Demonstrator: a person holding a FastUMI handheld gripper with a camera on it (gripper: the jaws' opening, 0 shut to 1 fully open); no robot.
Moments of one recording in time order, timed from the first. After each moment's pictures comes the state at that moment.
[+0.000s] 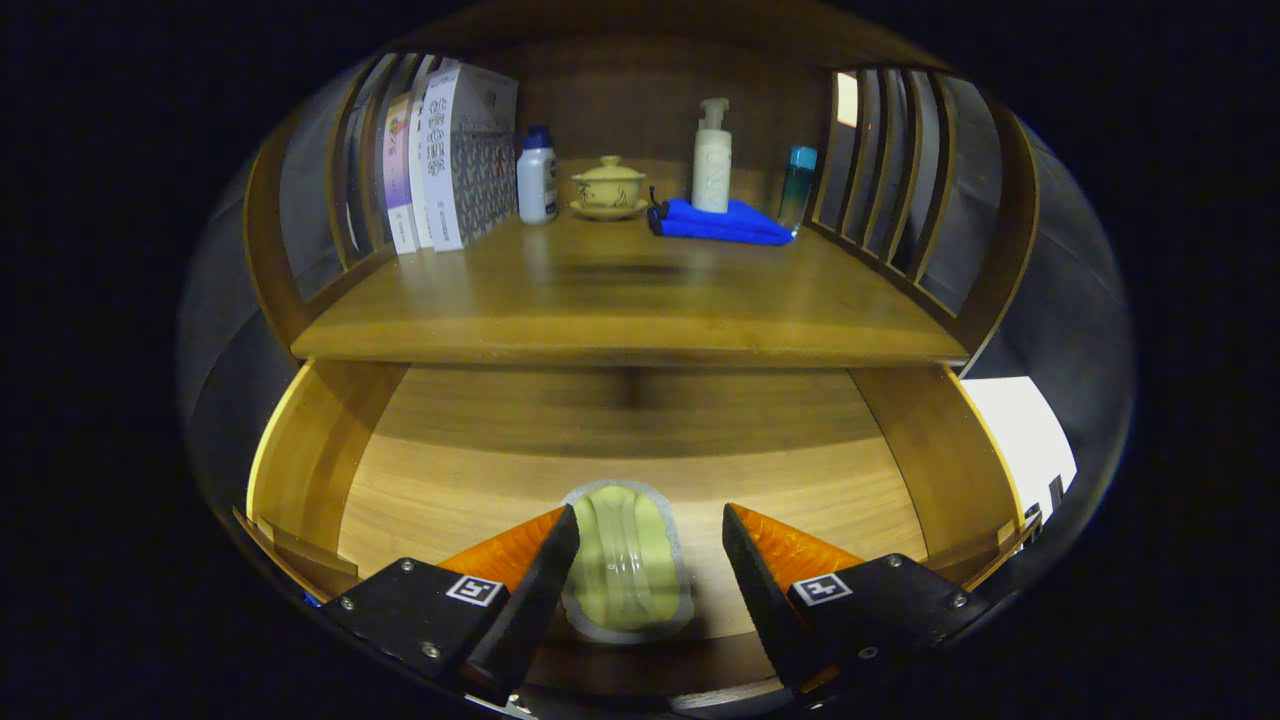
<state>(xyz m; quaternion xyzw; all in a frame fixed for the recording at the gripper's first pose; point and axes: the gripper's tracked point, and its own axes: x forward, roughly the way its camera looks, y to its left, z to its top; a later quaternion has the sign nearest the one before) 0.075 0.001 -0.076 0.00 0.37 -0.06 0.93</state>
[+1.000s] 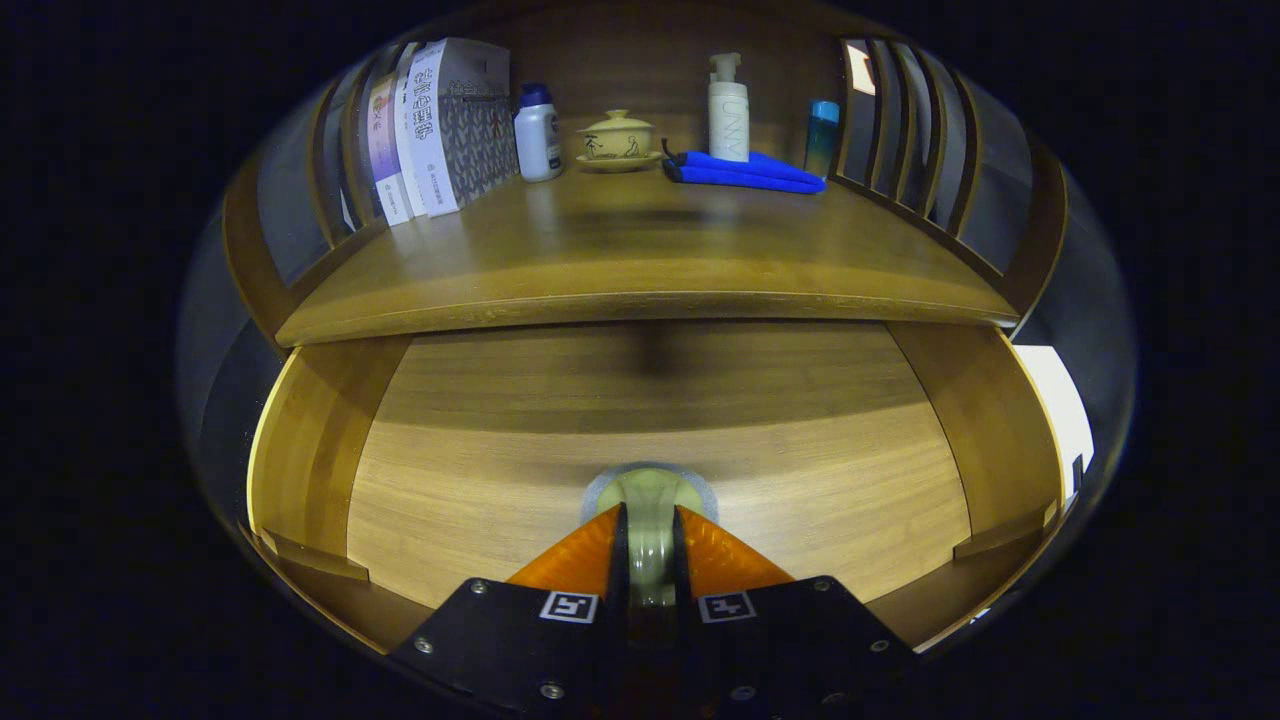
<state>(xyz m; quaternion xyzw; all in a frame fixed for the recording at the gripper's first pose) 0.080 0.020 -0.099 0.04 0.42 -0.05 0.91</state>
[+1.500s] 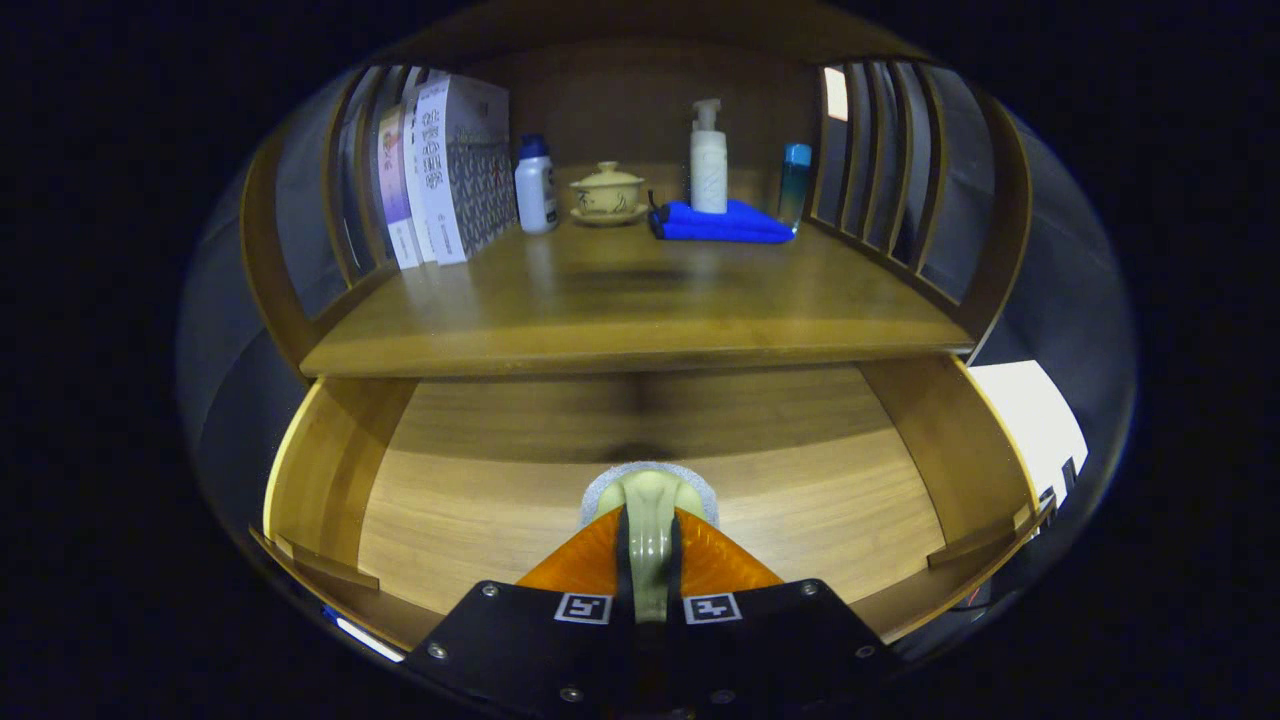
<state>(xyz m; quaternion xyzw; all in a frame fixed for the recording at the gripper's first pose) 0.078 0.009 -0.049 0.03 0.33 -0.06 0.94</state>
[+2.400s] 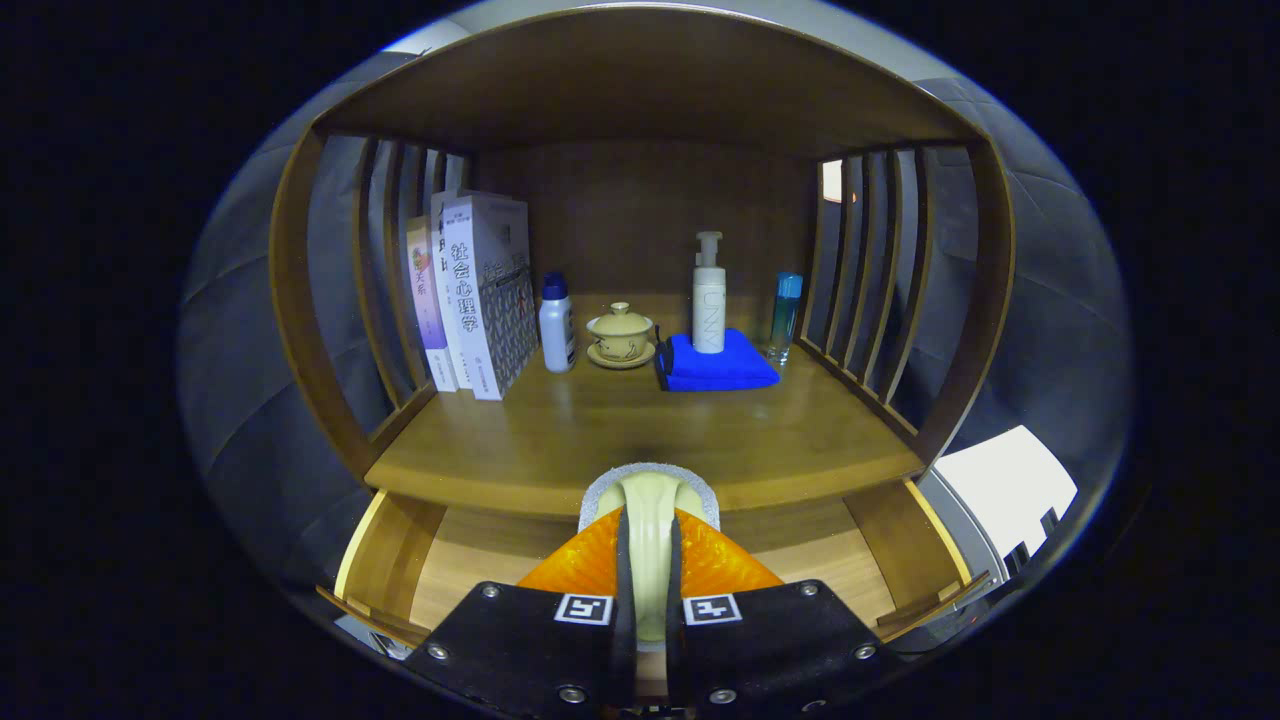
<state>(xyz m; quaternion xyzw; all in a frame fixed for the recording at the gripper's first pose) 0.119 0.007 0.065 0.02 0.22 -0.06 0.97</state>
